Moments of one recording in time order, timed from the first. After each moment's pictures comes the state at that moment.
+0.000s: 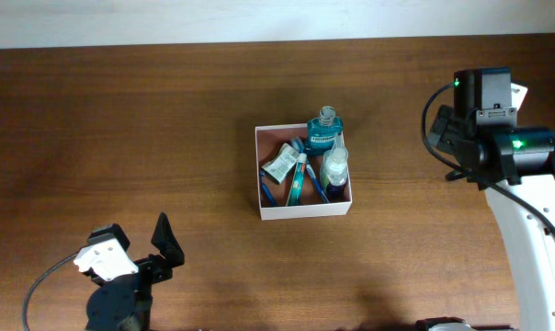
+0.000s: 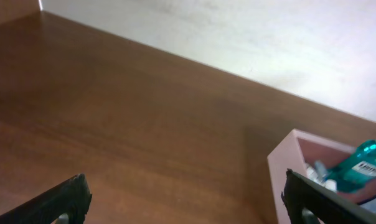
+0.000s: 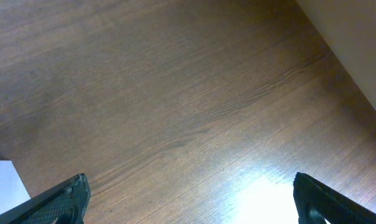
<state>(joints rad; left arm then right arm) -0.21 0.16 0.47 -0.63 -0.32 -0.38 0.04 1.39 1.49 -1.12 0.48 0.41</state>
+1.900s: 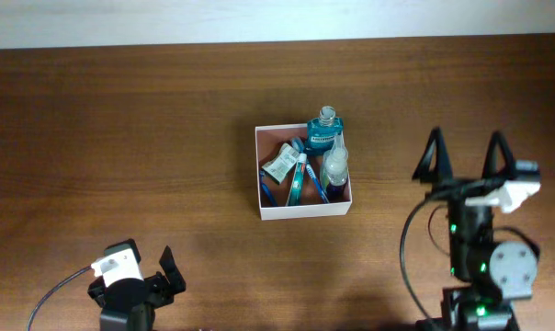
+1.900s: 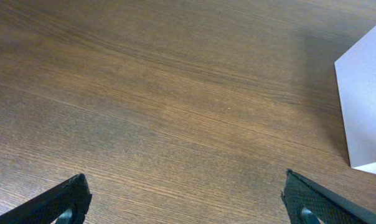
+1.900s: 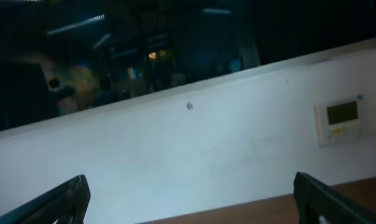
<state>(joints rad) -0.21 0.16 0.47 -0.99 -0.33 -0.39 0.04 0.53 0.41 0.40 0.08 0.22</state>
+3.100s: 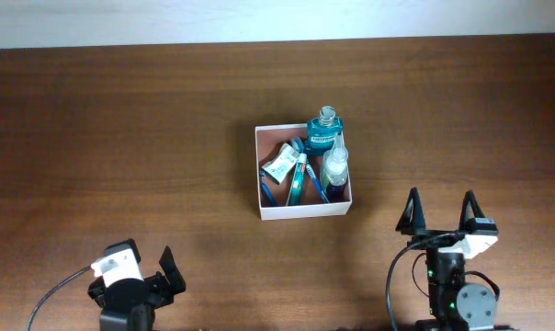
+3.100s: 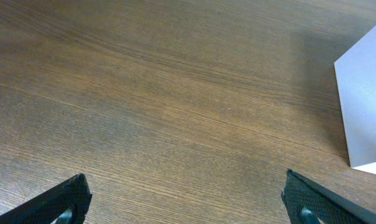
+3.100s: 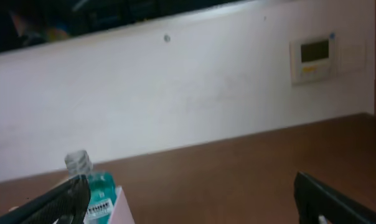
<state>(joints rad) -0.21 0.16 0.47 -0.99 -0.33 -0.39 0.04 0.01 0.01 0.14 0.11 0.18</state>
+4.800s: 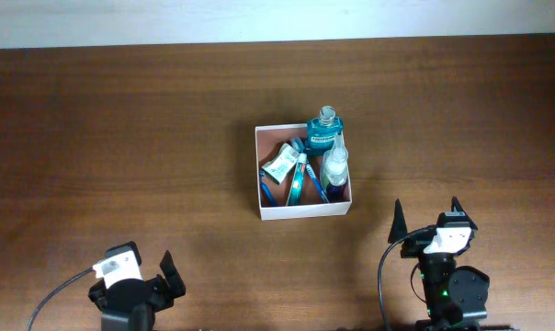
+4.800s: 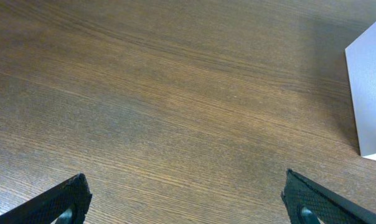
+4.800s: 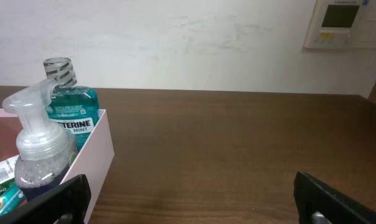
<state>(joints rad) -0.21 0.16 0.47 -1.03 -0.33 -0.39 0.04 0.01 0.01 -0.07 0.06 -0.03</state>
